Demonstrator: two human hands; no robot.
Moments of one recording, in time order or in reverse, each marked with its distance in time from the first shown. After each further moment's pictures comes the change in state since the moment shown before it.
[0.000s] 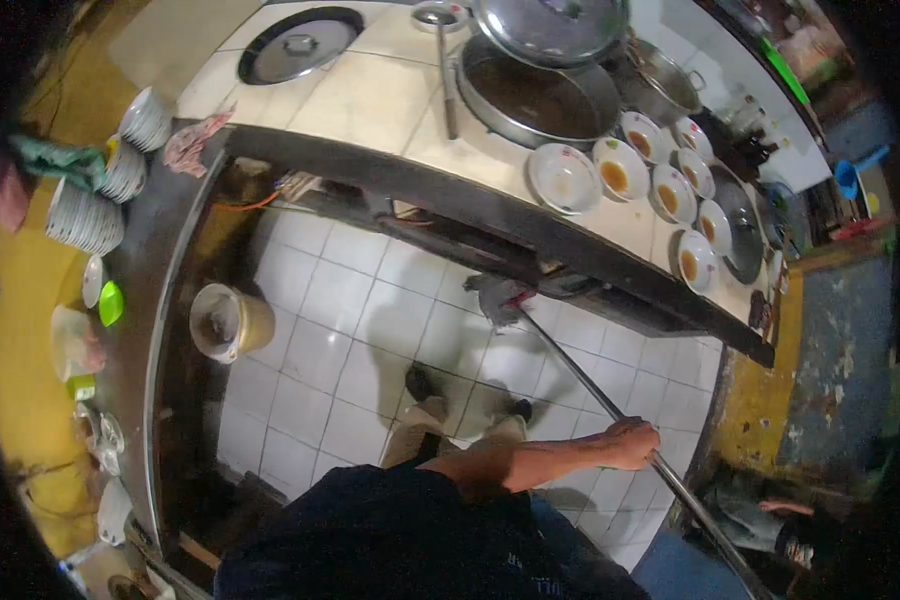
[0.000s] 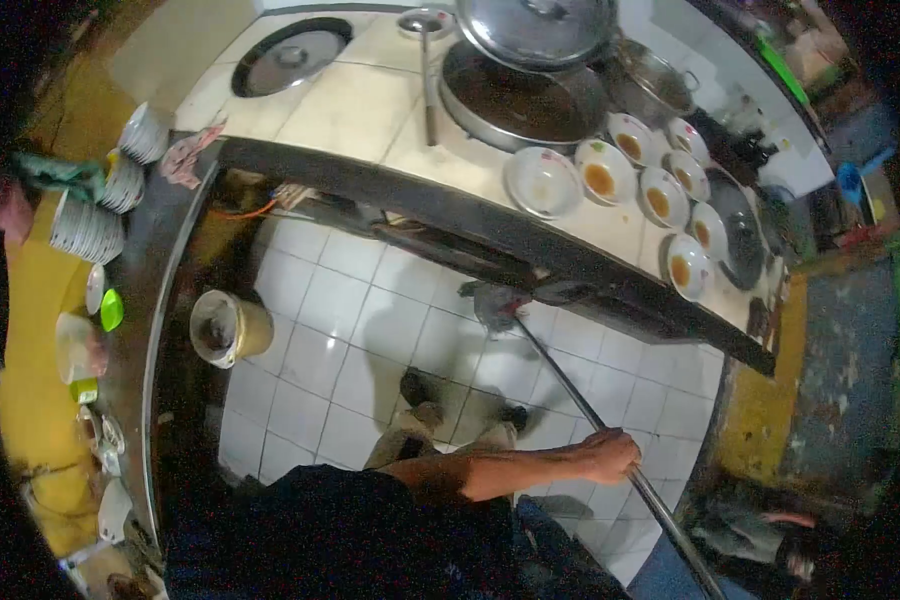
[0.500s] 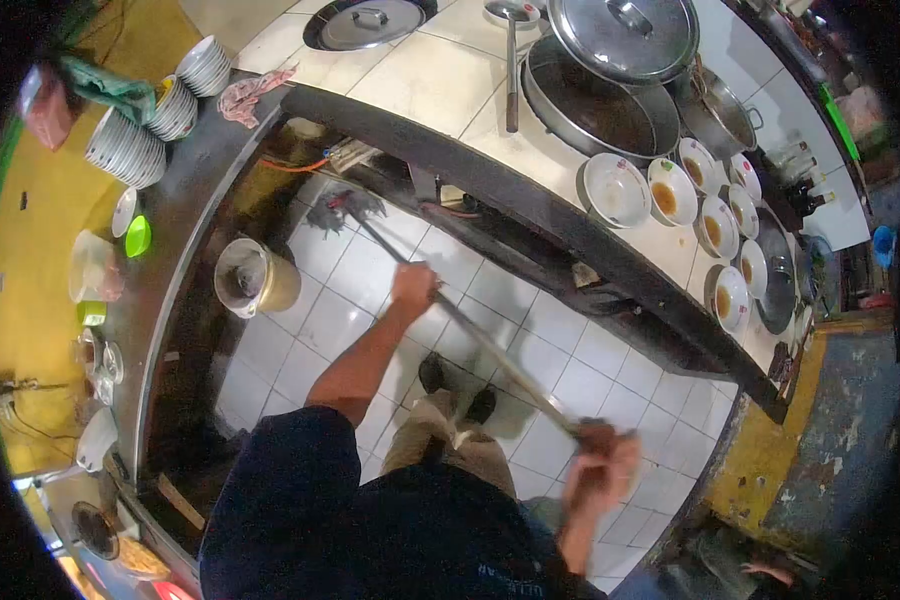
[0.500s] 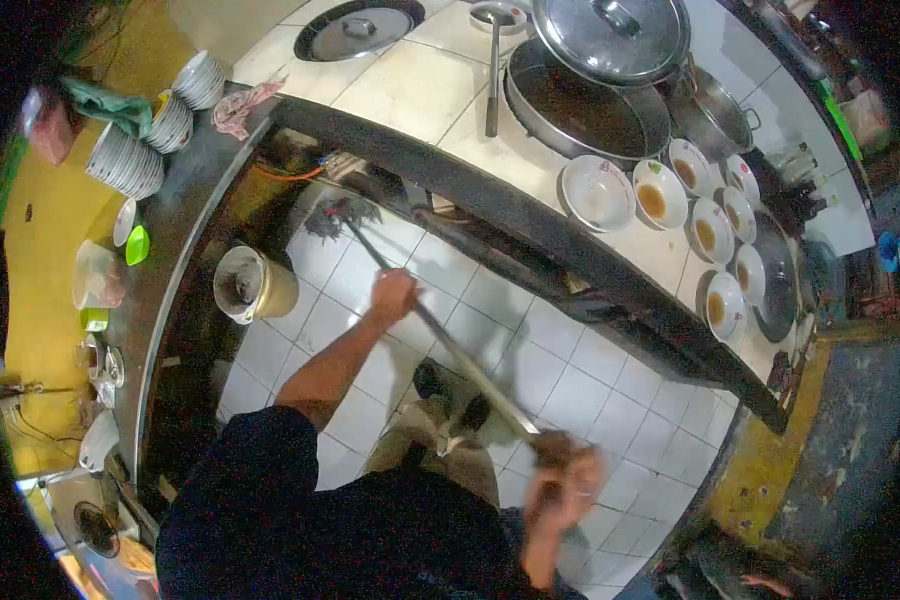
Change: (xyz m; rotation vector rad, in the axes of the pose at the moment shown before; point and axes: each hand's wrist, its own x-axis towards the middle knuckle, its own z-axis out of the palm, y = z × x) left_hand -0.297 -0.292 -0.244 0.846 0.563 -0.875; right_hand -0.381 0.024 0.045 0.779 -0.954 1.428
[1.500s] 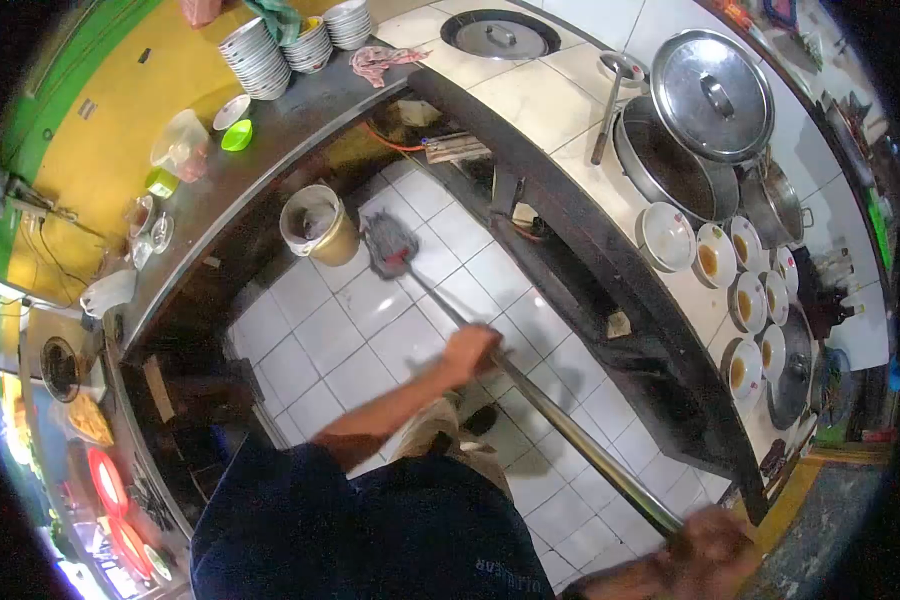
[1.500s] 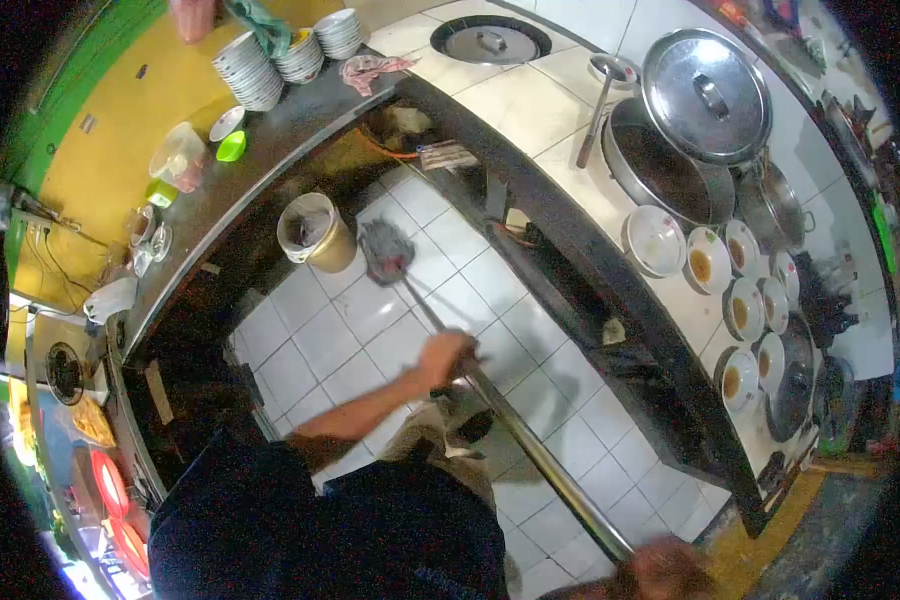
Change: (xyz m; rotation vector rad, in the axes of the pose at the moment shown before) left_hand -0.170 0.146 -0.043 -0.474 0.326 -0.095; right_hand 0.039 -0.161 -0.043 -0.967 -0.359 -0.295
